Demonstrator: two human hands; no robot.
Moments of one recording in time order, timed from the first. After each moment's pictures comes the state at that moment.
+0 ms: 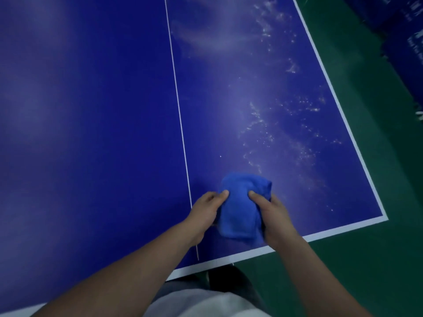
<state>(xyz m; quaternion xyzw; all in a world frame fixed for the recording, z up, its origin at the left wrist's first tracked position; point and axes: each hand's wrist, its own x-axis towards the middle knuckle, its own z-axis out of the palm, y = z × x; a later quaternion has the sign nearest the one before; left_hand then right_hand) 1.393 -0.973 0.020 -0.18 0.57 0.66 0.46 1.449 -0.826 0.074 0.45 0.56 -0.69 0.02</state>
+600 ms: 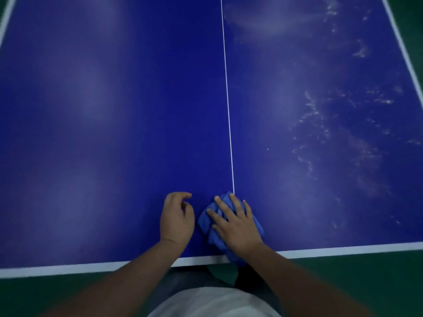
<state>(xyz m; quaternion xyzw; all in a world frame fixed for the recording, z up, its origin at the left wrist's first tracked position) 1.420 -1.126 -0.033 -0.12 0.87 0.46 0.11 1.469 -0.935 -0.079 -0.16 0.98 -0.02 0.15</state>
